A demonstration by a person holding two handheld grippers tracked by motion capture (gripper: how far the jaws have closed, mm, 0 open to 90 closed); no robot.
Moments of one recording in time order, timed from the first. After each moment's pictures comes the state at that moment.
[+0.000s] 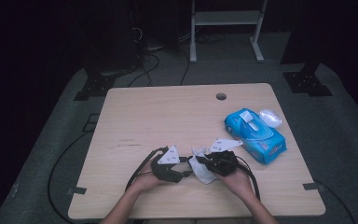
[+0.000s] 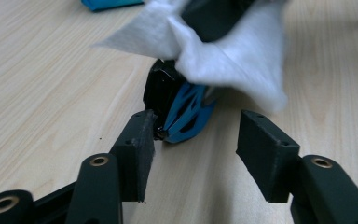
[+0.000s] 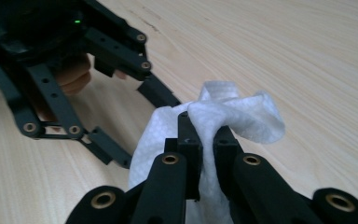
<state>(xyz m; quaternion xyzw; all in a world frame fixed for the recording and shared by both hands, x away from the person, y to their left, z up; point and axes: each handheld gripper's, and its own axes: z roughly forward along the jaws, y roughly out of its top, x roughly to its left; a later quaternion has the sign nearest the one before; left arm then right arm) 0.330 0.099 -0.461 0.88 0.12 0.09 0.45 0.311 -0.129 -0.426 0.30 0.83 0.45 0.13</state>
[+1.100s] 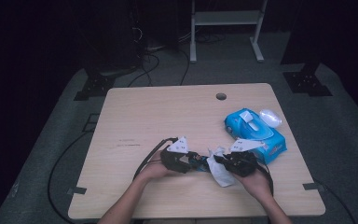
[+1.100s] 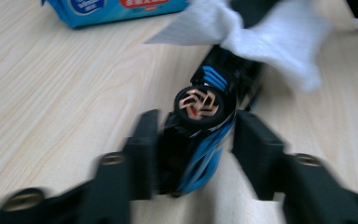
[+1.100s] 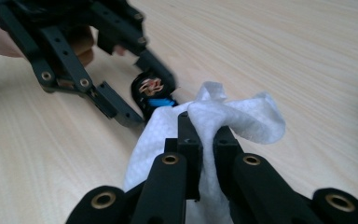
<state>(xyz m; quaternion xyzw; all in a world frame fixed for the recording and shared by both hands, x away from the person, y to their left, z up) 0.362 0.076 -0.455 0.89 0.08 0.04 0.45 0.306 -0.181 -0.425 0.34 0.82 0.44 0.14</state>
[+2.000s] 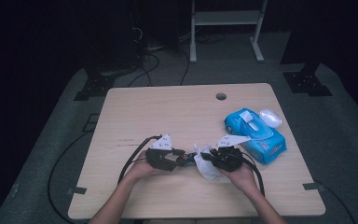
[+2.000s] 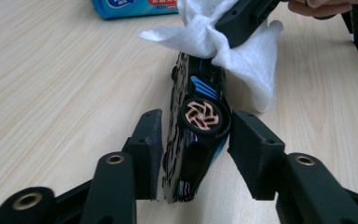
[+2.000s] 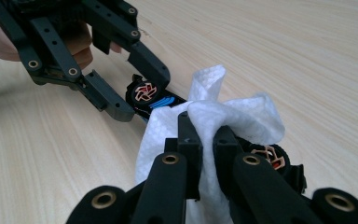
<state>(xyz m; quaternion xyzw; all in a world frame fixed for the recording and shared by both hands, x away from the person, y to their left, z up) 0.362 0.116 -0.448 0.87 0.12 0.04 0.47 0.325 -0.150 -0.432 0.32 0.82 0.47 0.10</state>
